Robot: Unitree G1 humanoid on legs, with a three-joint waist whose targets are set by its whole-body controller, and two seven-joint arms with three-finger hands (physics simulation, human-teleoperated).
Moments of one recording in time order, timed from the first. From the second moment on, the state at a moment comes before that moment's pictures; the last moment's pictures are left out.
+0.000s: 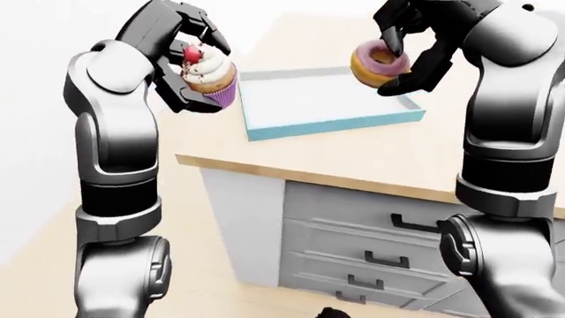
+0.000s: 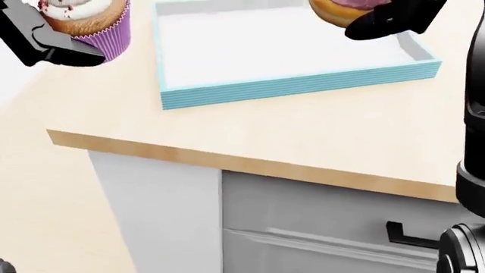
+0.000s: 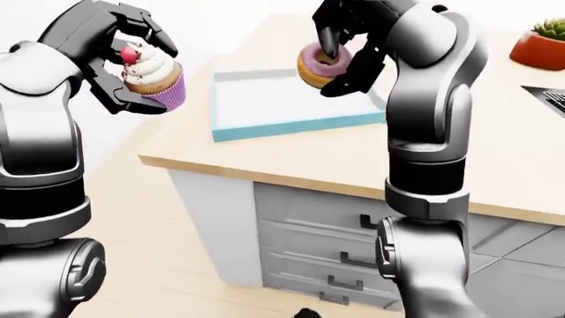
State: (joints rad) left arm -1.06 0.40 0.08 0.05 0.63 0.64 -0.66; right arm -1.14 -0.43 -0.11 0.09 -0.69 0.45 0.83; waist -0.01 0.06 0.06
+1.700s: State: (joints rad) left arm -1.10 0.33 0.05 0.08 0.69 0.59 -0.67; right arm -1.17 -0.45 -0.10 0.11 -0.63 0.41 0.82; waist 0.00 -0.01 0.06
